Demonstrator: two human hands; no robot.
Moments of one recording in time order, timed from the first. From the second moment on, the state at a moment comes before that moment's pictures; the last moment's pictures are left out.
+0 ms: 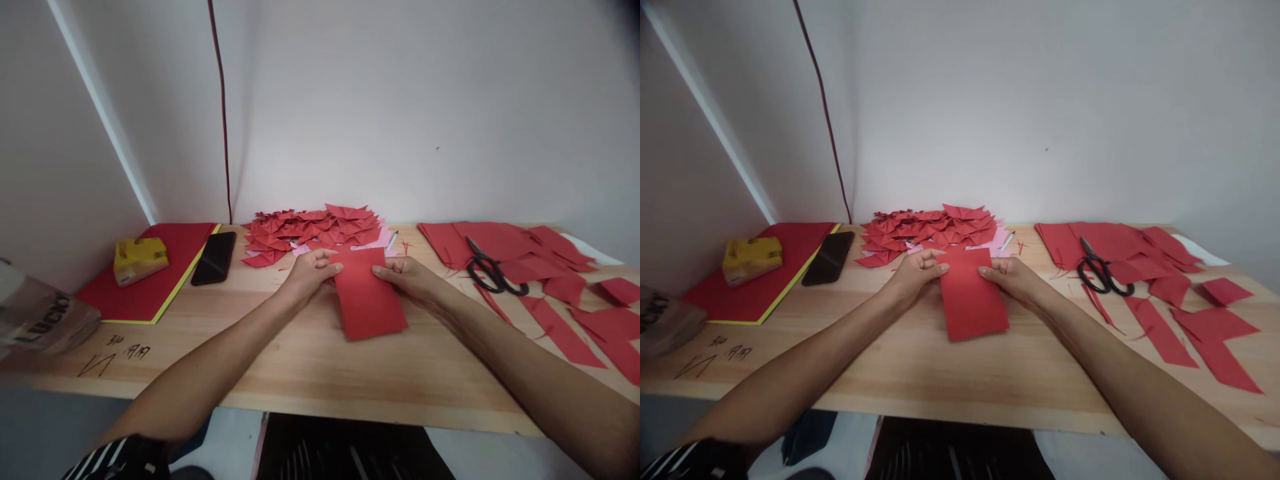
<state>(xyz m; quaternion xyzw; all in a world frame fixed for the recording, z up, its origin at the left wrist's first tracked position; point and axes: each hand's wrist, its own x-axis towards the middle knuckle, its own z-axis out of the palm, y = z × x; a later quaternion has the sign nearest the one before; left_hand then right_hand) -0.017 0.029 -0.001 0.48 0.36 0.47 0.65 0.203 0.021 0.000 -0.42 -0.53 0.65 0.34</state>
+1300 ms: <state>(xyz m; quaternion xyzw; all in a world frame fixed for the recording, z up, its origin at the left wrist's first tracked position) -0.039 -0.023 -0.007 0.88 0.42 0.22 0.06 0.216 0.013 0.013 -0.43 -0.82 0.34 0.14</state>
